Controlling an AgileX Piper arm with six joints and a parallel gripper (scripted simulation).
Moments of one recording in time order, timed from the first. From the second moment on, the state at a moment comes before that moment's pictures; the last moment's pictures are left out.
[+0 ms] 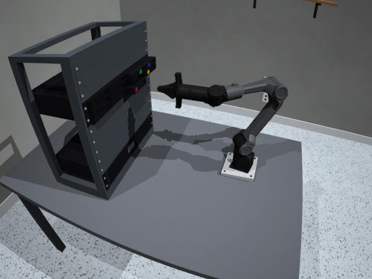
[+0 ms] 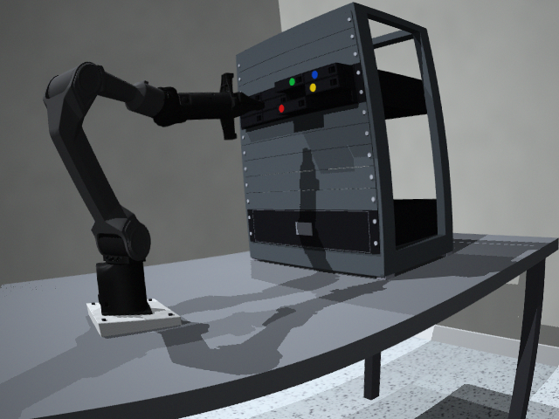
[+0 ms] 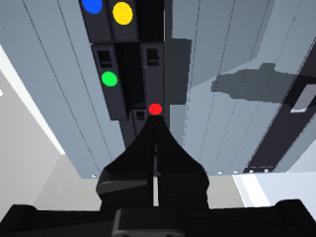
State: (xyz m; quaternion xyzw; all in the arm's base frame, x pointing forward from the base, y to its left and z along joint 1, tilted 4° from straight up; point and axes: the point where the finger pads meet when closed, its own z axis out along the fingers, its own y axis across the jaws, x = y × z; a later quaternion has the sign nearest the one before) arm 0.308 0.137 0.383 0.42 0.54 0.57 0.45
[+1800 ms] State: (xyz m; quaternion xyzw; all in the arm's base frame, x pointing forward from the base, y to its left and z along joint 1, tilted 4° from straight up) arm 0.376 0.153 0.388 0.42 0.54 0.57 0.45
